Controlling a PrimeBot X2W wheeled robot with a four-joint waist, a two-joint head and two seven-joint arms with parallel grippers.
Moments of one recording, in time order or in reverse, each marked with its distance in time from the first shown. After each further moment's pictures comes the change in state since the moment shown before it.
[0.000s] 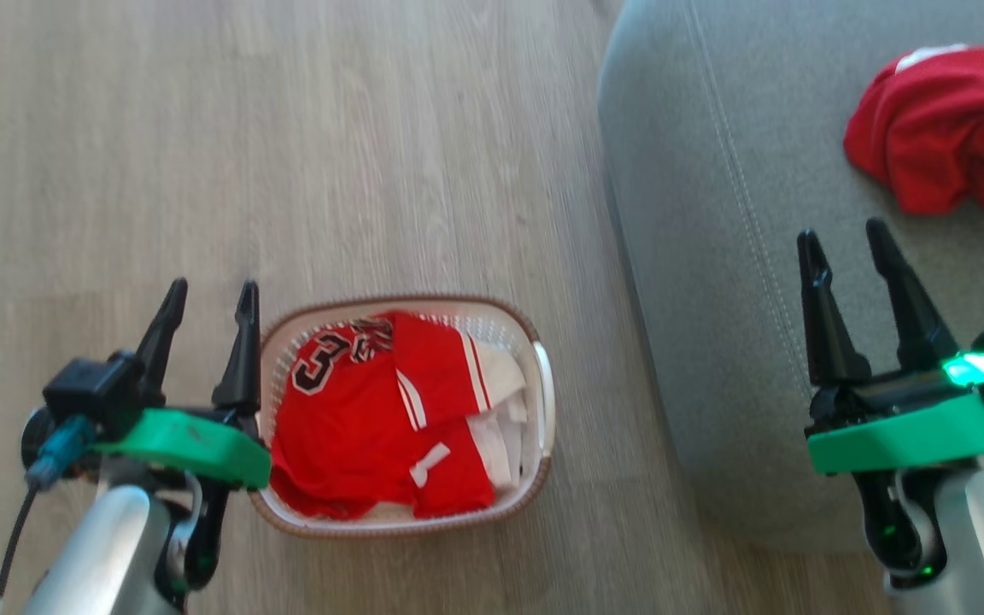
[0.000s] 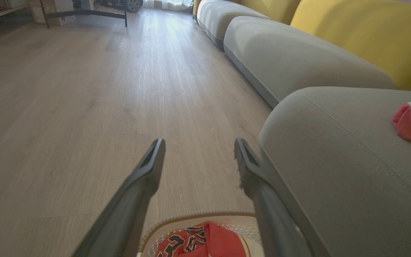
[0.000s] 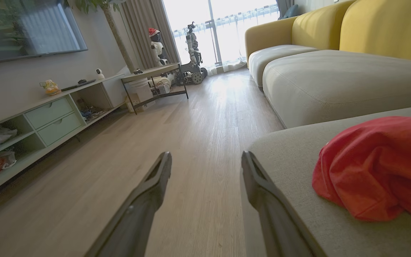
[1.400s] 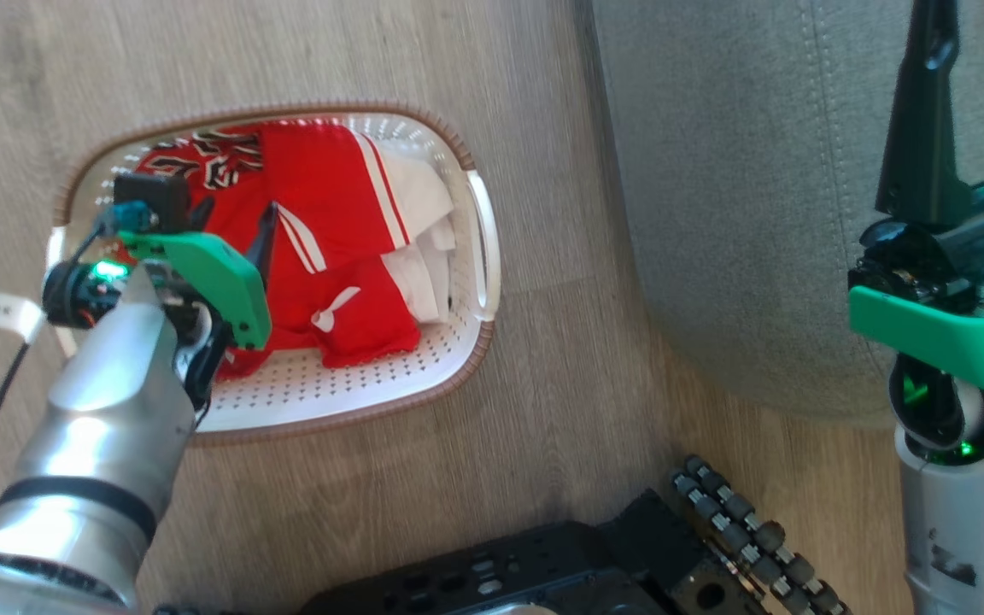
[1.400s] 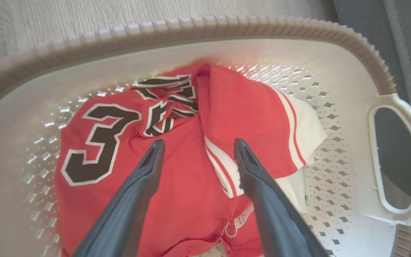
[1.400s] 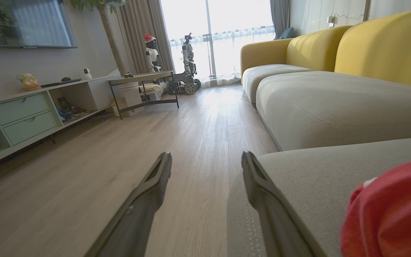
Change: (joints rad) left arm -0.679 -0.137 -0.212 0.990 -0.012 -0.238 0.099; right arm -0.308 0.075 -0.003 -0.248 -0.089 0.000 -0.064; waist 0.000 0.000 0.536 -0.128
